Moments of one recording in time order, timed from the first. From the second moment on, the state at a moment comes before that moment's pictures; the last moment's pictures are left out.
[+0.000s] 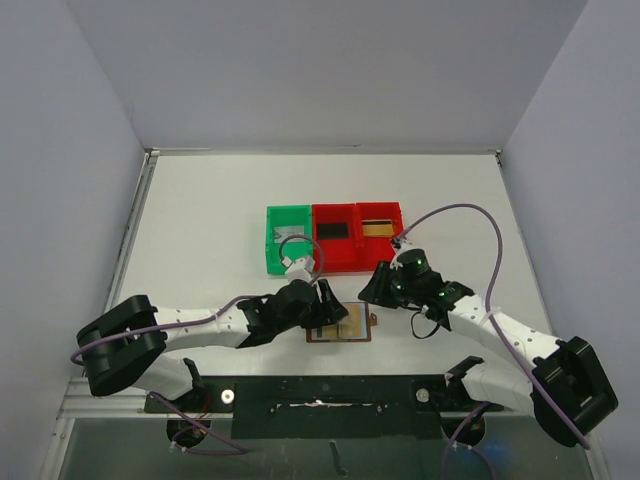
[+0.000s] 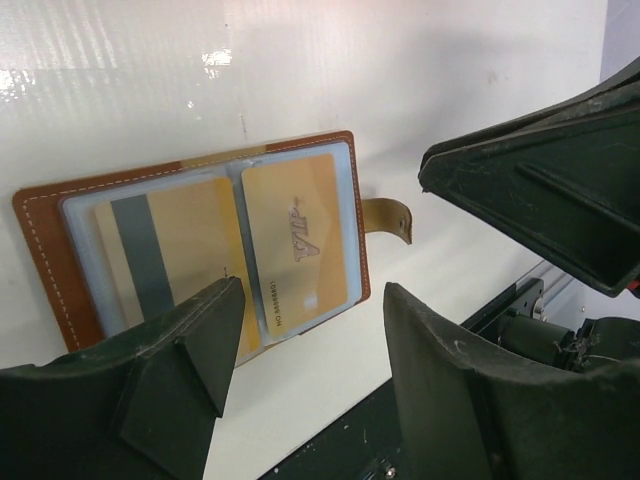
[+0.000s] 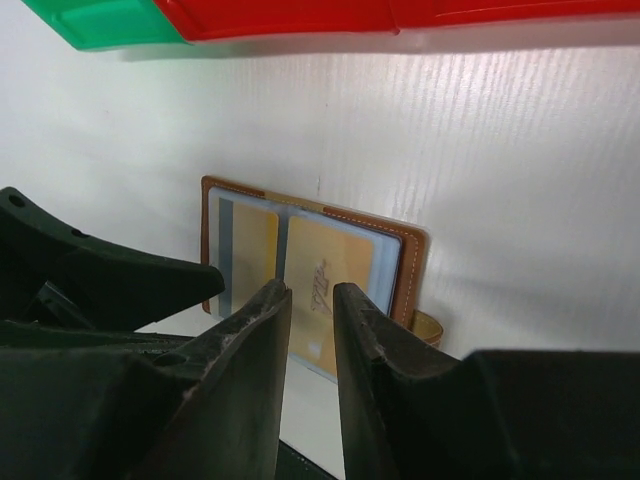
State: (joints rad) left arm -1.08 1.41 0.58 0.21 -0.18 -1.11; right arm 0.56 1.08 0.52 -0.19 -0.17 0.71
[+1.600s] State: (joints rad) left arm -1.07 1.58 0.65 0.24 -0.11 -1.12; right arm 0.57 1.29 0.45 -0.08 -0.25 0.70
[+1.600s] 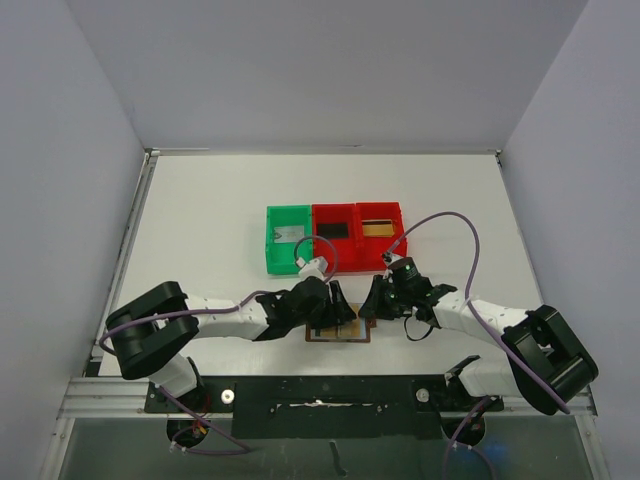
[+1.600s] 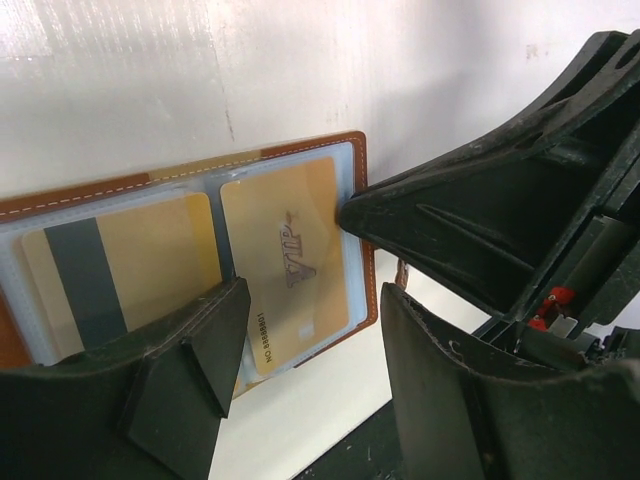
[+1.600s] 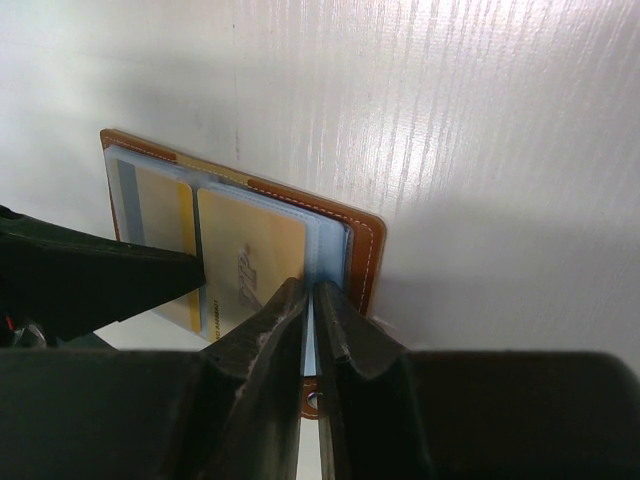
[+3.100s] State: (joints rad) left arm -1.11 1.65 0.81 -0.02 -0.20 -1.13; right arm 0.57 1.31 0.45 -0.04 -0.26 0.70
